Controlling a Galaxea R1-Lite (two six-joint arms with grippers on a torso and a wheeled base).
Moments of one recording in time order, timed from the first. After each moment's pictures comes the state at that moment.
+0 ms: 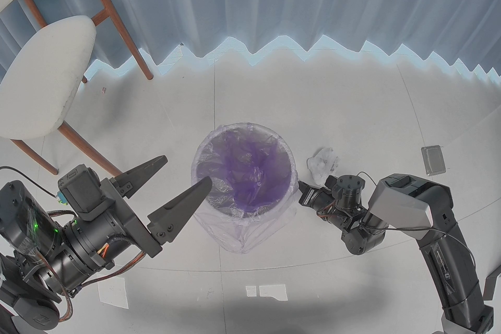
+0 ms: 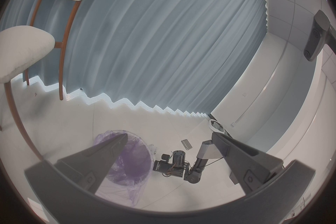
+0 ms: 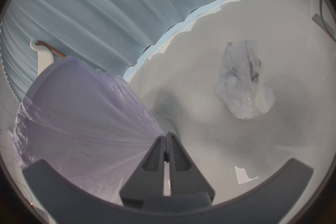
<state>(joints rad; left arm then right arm) -0.64 1.53 -0.20 -1.51 -0.11 -0.24 0.23 2.76 -1.31 -1.27 0.13 0.56</state>
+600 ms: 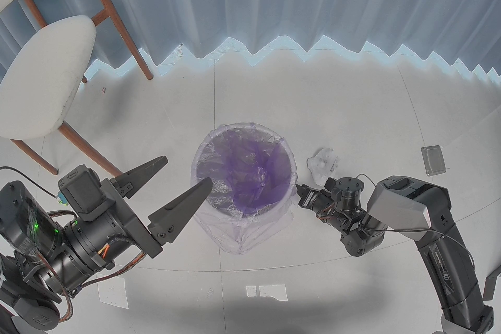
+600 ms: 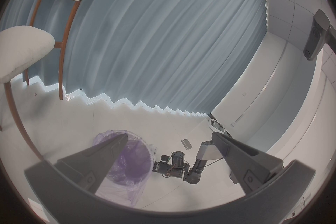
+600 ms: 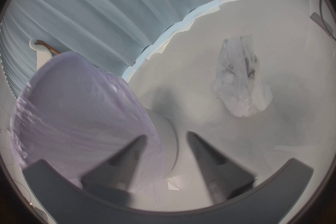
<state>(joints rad) -0.64 1.53 -0.20 -1.51 -0.11 -0.24 0.23 2.78 -1.32 -1.27 0.13 0.56</state>
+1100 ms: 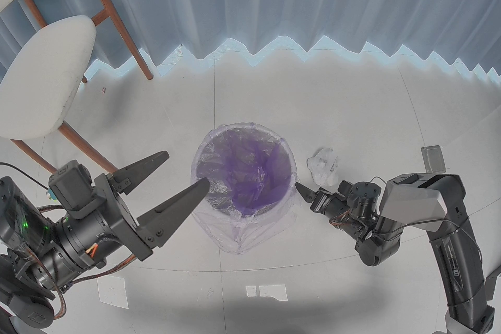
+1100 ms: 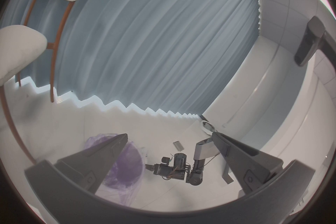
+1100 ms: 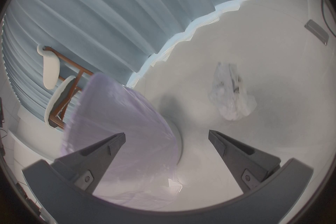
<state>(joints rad) -0.62 1.49 -0.21 -1.51 -0.22 -0.26 0.22 2.66 -1.03 -1.49 0.12 0.57</state>
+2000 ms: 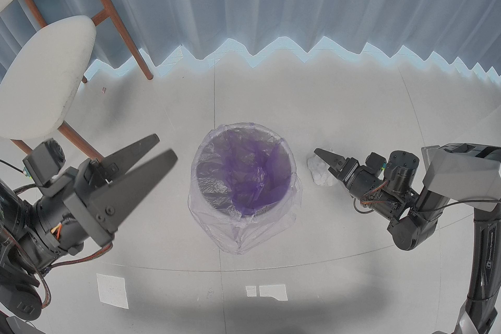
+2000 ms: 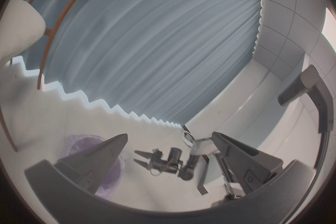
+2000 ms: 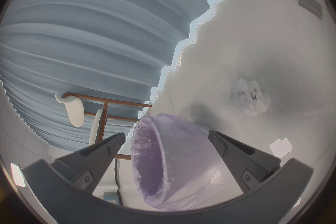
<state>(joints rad) -0.52 1.41 -0.25 -1.50 -0.42 -0.49 0.17 2.31 -0.79 -1.46 0.30 0.89</state>
